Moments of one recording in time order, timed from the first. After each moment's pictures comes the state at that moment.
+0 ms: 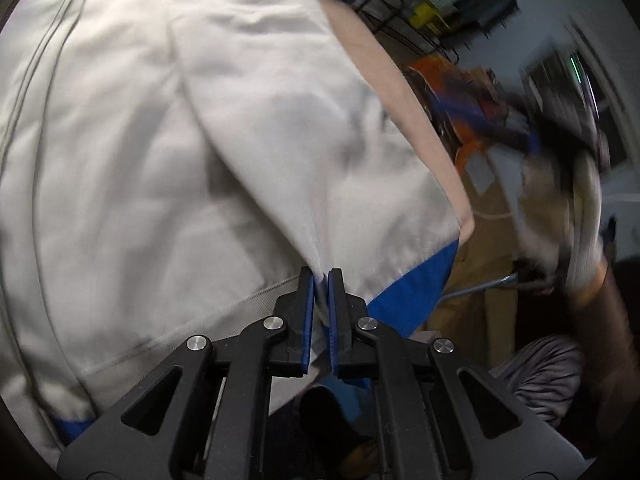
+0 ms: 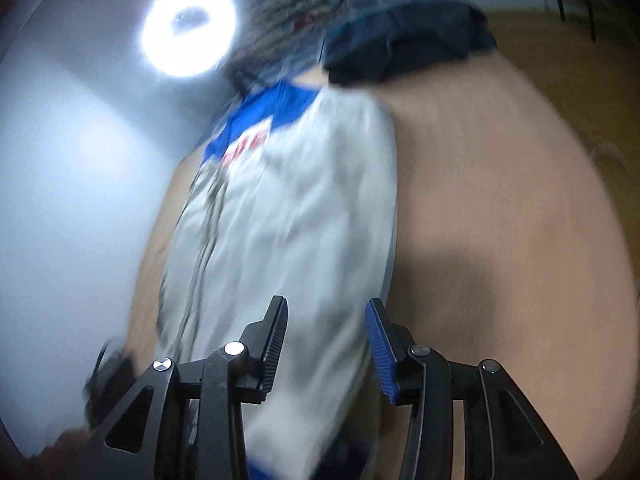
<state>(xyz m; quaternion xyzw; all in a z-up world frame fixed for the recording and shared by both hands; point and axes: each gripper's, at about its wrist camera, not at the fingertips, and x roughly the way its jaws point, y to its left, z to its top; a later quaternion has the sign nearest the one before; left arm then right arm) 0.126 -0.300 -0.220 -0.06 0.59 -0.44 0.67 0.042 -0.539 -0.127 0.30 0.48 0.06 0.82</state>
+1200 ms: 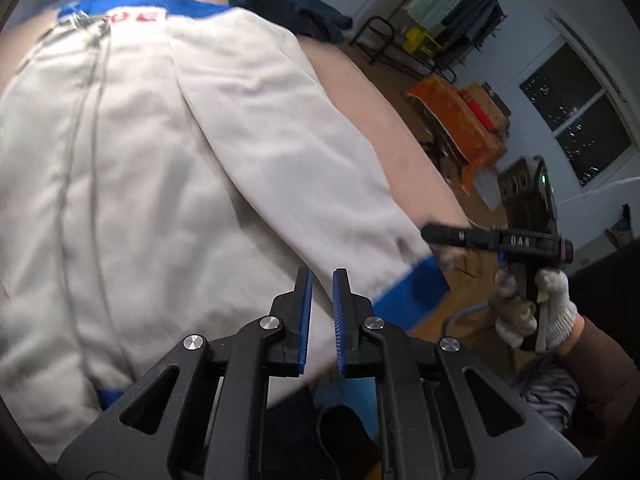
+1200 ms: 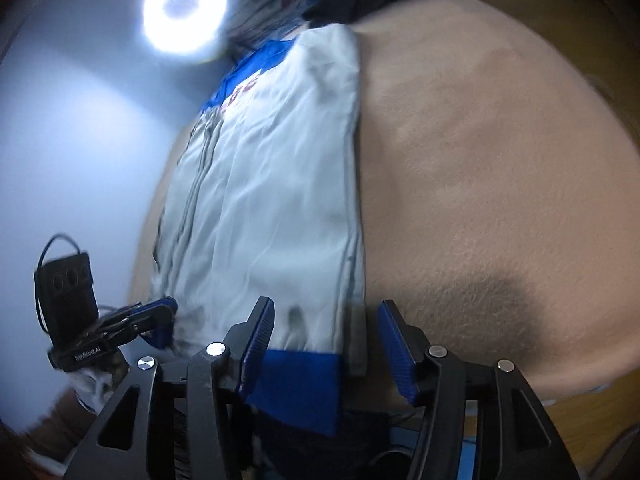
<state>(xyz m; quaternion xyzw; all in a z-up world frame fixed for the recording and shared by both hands) 0.110 -0.274 -0.183 -0.03 0.52 -0.43 0.74 -0.058 -0.526 -0.196 0.34 0.50 0.06 0.80</state>
